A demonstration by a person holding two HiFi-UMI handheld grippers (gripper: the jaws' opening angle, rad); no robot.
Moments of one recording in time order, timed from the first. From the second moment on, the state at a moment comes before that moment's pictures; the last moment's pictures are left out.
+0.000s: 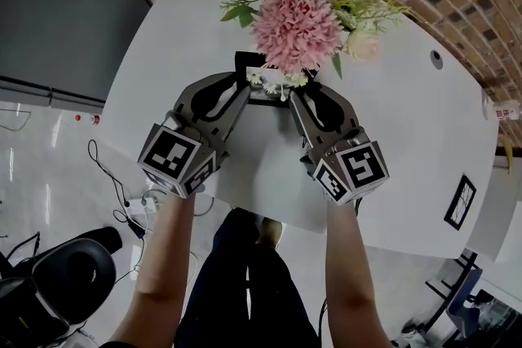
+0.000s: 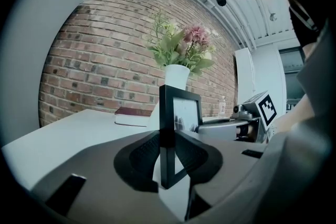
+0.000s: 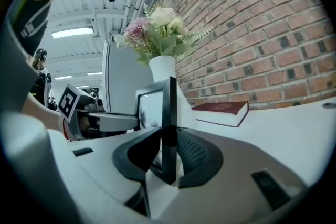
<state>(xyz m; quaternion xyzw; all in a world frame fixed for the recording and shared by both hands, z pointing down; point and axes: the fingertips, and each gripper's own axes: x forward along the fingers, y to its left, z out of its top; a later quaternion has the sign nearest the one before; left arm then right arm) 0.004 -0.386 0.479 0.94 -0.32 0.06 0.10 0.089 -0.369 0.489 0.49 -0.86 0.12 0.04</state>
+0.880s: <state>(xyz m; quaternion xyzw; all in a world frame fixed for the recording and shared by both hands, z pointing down) -0.006 -0.383 0.477 0.93 -0.34 0.04 0.10 0.104 -0.363 0.481 0.51 -0.85 0.14 0.02</state>
